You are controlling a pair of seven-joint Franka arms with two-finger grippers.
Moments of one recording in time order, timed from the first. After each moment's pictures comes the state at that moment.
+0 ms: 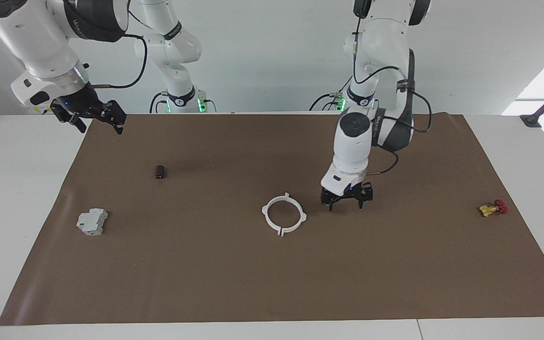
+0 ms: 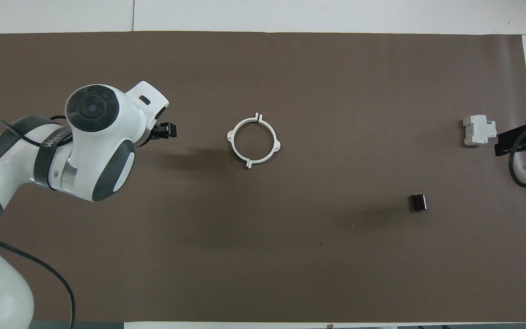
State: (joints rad) left arm -0.42 0.19 0.11 -1.95 0.16 2.20 -0.43; right arm 0.01 -0.02 -0.09 -1.64 -0.04 1.54 -0.03
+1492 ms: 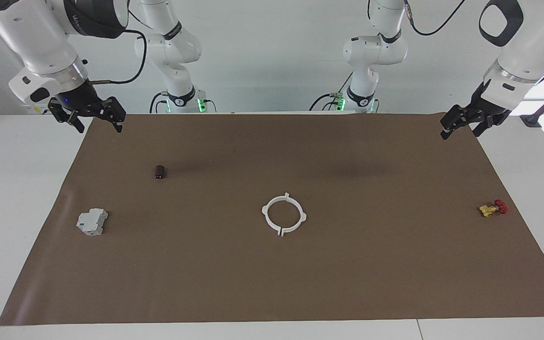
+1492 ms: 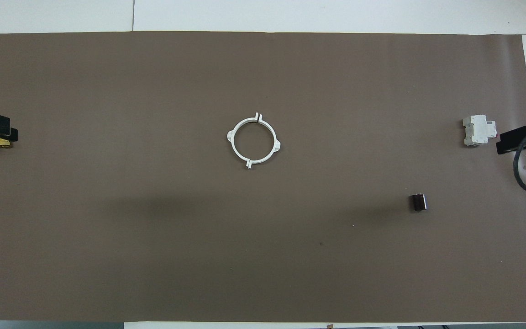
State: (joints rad) left arm -0.09 0.01 0.11 -1.57 -0.03 1.57 0.01; right arm 0.01 -0.02 -0.08 -1.62 -0.04 1.54 -0.10
